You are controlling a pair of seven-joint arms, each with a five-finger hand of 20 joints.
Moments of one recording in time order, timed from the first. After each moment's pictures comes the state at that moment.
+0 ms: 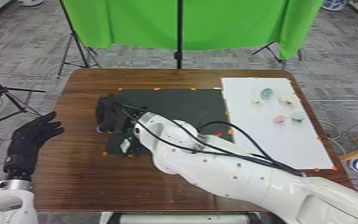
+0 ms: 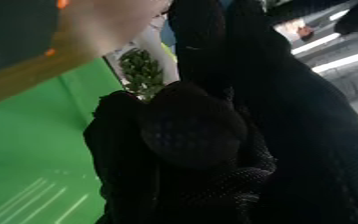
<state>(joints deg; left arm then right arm) 125.4 -56.2 -102.2 -111.9 56.8 16.2 11.8 -48.5 -78.4 20.6 -86.7 -107.7 2.6 15.1</state>
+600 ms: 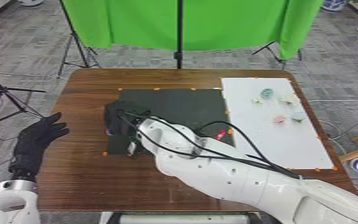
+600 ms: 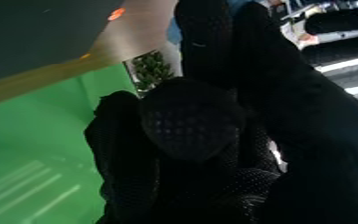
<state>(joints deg) 125.0 -56.5 -101.6 -111.7 56.9 14.2 11.4 -49.2 -79.0 19.4 -82.8 -116.3 2.2 16.1</state>
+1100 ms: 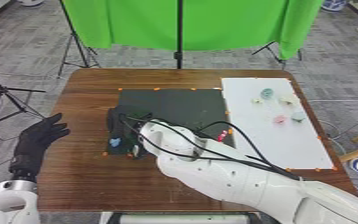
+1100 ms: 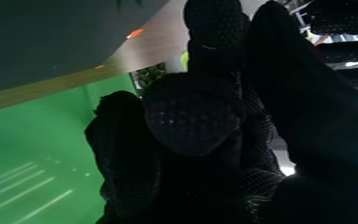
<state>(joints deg) 125.2 -56.6 -101.8 -111.8 57.0 13.7 10.9 -49.8 -78.8 19.3 -82.1 -118.1 -0.4 16.0</state>
